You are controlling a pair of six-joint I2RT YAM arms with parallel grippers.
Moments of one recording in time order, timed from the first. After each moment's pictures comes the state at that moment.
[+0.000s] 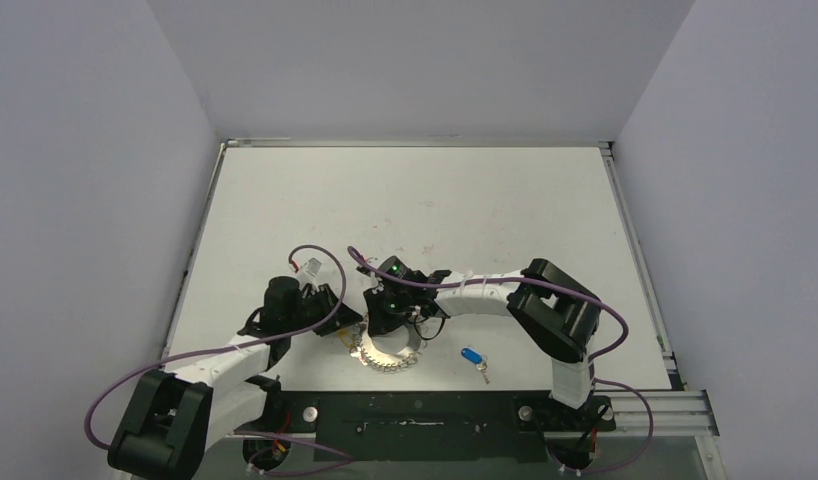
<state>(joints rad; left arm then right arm) -0.31 1.06 0.17 0.25 0.50 -0.81 1.01 1.89 1.08 -0.10 -0.29 0.47</state>
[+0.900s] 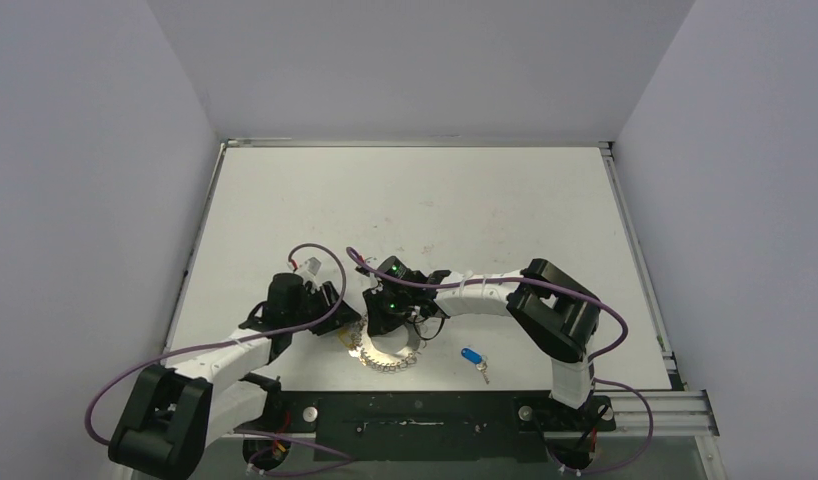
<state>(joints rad) -0.32 1.05 0.22 0.08 0.38 -0.74 1.01 1.89 1.08 -0.09 -0.29 0.46</state>
